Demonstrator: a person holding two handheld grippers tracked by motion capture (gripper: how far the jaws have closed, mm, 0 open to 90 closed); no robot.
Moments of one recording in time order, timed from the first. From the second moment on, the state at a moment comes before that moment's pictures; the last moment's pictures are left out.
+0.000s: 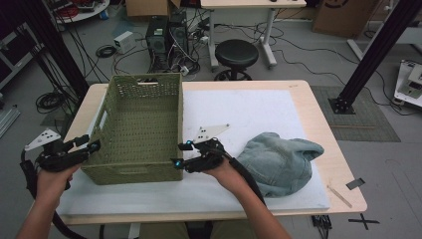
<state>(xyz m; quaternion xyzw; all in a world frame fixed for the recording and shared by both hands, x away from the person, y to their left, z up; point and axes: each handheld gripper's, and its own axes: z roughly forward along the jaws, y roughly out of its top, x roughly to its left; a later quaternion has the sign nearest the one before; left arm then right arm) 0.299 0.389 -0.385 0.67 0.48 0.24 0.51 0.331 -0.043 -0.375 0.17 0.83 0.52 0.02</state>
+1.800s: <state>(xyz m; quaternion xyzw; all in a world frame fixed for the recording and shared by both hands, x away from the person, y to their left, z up) 0.338 0.404 -0.356 0.67 0.53 0.27 0.45 0.336 -0.030 -0.379 0.20 0.81 0.55 0.05</state>
